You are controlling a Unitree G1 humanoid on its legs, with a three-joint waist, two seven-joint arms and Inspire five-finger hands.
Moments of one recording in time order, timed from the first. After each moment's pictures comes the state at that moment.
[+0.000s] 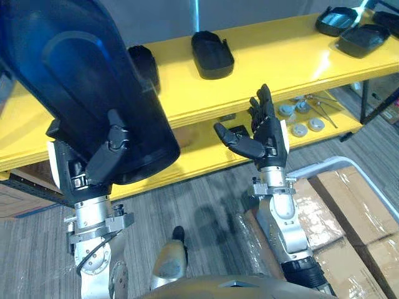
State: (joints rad) left arm 0.39 0.00 0.14 -0.57 -0.24 -0.37 0.09; right arm -0.01 -0.06 0.21 -0.14 0.14 -0.28 -0.15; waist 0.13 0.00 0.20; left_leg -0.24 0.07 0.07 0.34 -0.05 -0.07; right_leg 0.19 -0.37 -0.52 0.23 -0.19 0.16
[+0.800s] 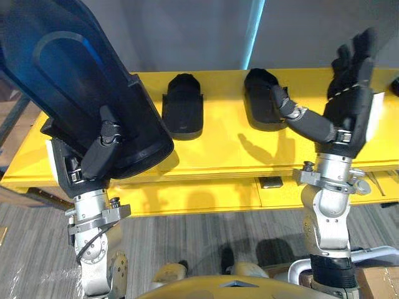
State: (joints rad) left arm 0.29 0.01 0.12 -0.48 -0.31 -0.37 0.08; right arm -0.01 -0.15 -0.09 -0.43 0.07 -0.41 -0.24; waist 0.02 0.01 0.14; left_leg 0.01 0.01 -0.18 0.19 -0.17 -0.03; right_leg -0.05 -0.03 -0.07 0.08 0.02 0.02
